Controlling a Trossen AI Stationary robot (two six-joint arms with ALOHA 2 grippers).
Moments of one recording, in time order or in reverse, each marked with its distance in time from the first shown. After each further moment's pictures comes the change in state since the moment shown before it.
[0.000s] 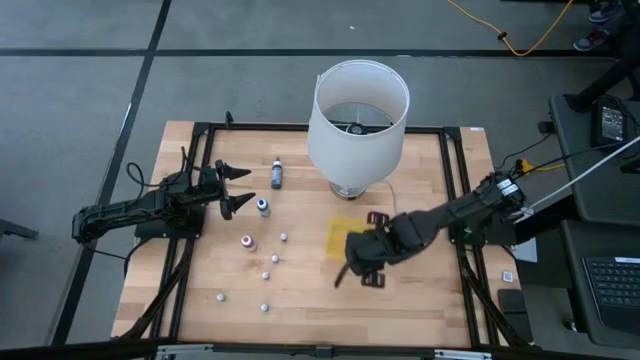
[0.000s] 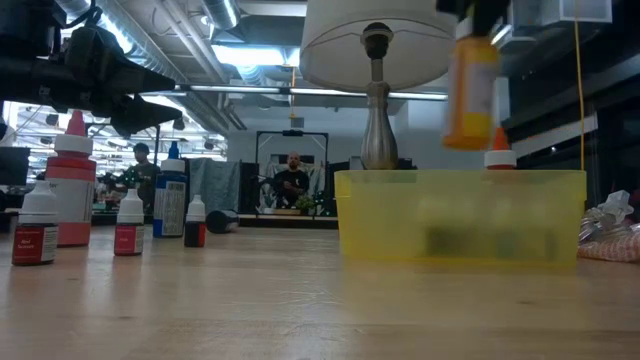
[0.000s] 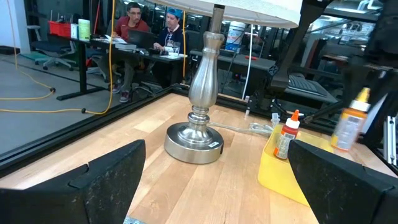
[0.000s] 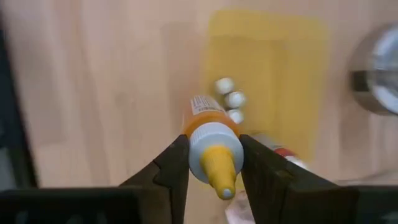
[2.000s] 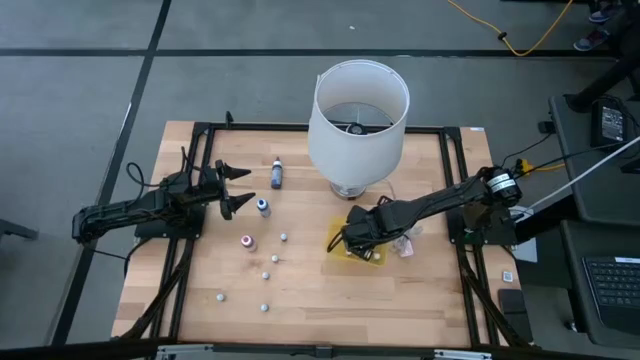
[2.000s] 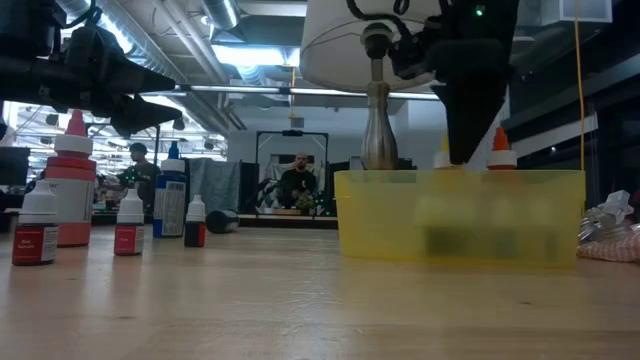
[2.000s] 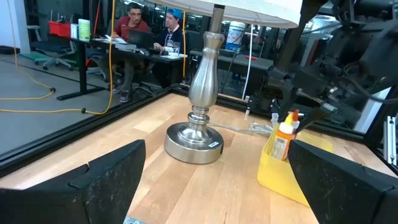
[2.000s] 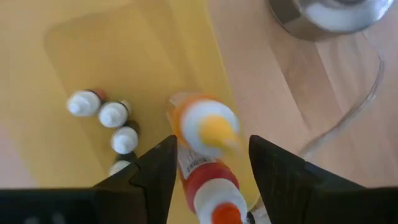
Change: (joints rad) left arm 0.000 0.000 0.000 0.000 0.000 0.000; right arm -0.156 -0.003 -0.306 0.122 0.108 0.248
